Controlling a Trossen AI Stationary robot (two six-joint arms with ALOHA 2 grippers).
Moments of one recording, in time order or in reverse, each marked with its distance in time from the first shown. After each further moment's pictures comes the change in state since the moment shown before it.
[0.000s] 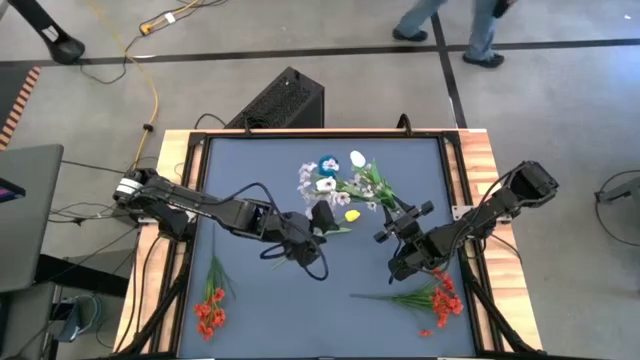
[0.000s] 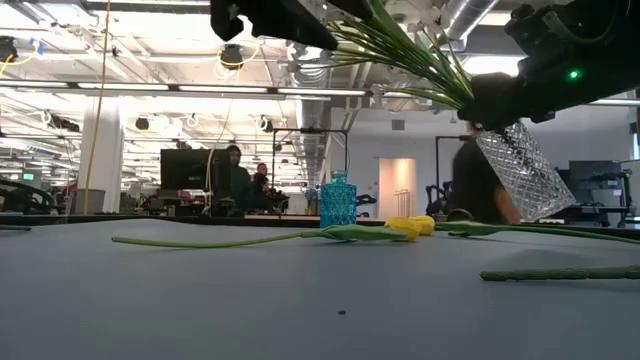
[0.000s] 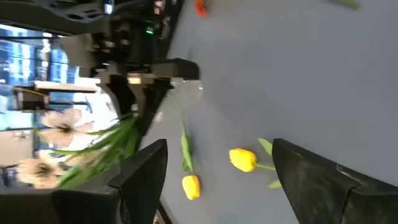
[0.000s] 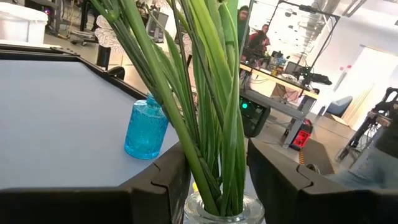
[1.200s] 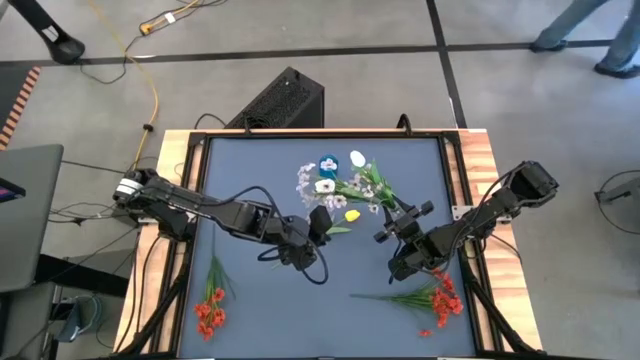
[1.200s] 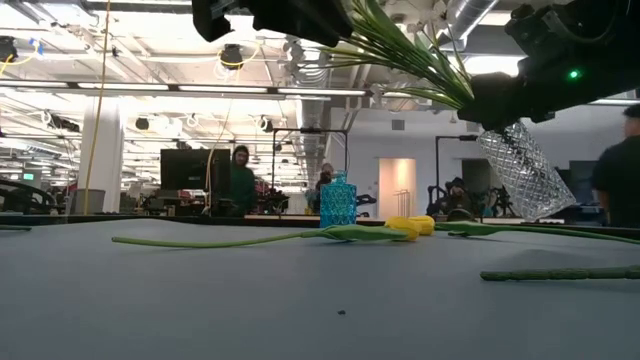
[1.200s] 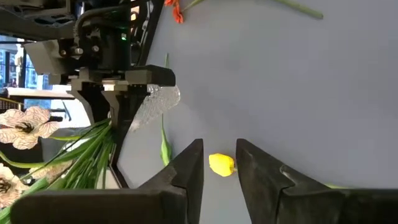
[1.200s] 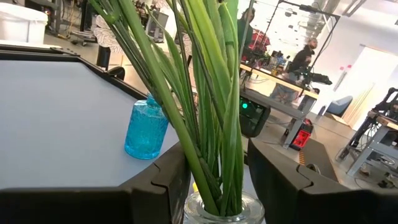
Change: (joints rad) left arm -0.010 0.000 0.000 -0.059 0.059 -0.033; right arm 0.000 0.000 0.000 0.002 0.000 0.000
